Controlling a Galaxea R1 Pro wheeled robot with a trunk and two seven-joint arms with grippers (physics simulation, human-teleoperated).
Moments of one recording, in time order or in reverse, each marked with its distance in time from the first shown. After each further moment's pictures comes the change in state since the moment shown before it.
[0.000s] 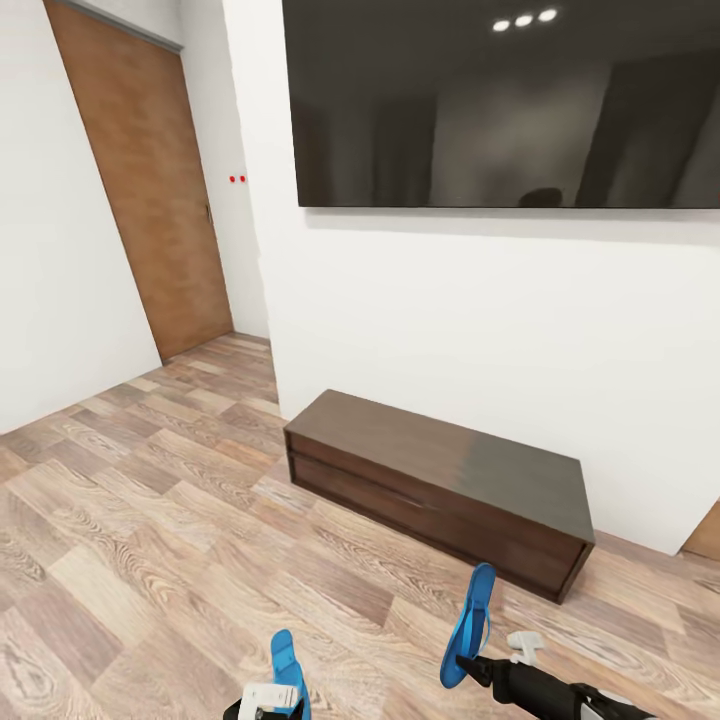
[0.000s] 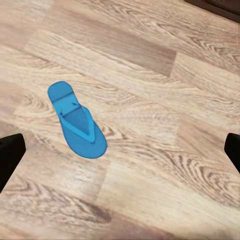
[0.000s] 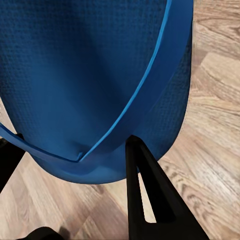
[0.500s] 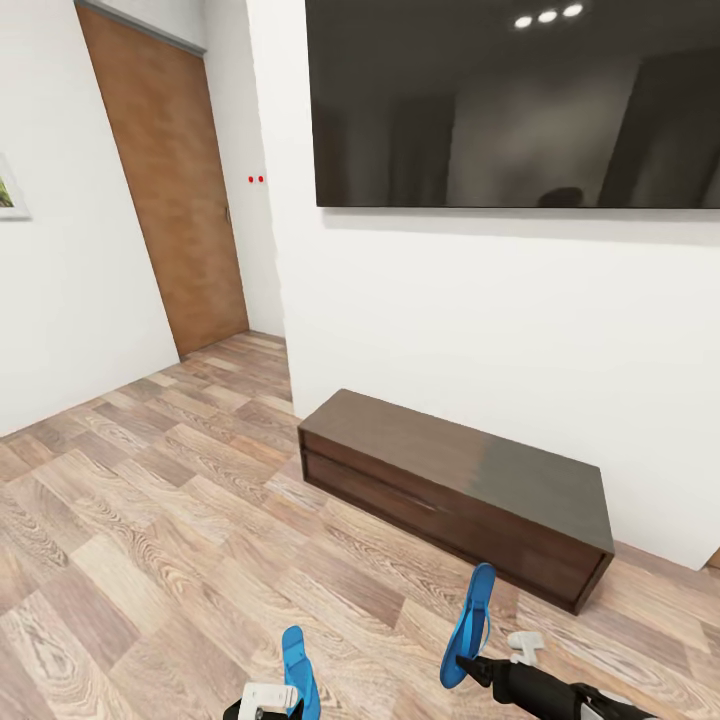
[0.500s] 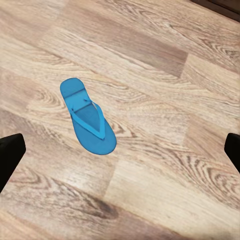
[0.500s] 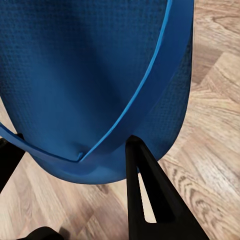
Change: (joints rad) left arm 0.000 0.000 0.000 0.000 0.000 0.000 0.000; right arm 0.001 0.000 0.000 0.000 0.000 0.000 0.002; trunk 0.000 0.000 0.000
